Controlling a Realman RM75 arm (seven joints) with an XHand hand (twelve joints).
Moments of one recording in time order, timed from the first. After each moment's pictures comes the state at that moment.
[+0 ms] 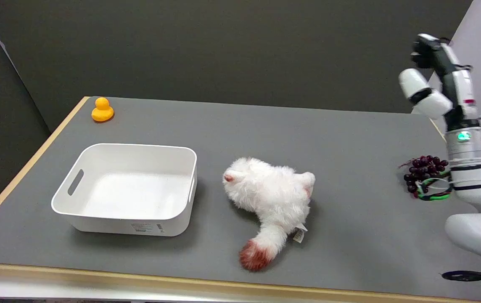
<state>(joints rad) -0.14 -0.79 -1.59 1.17 0.87 1.06 0.95</state>
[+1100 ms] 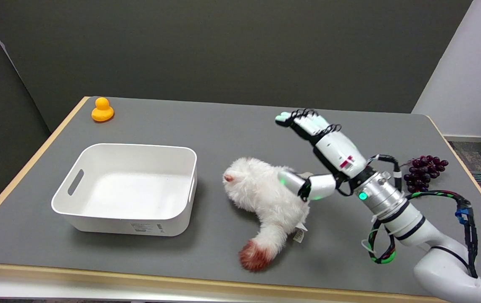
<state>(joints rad) -0.26 -0.85 -1.84 1.53 0.47 0.80 0.57</state>
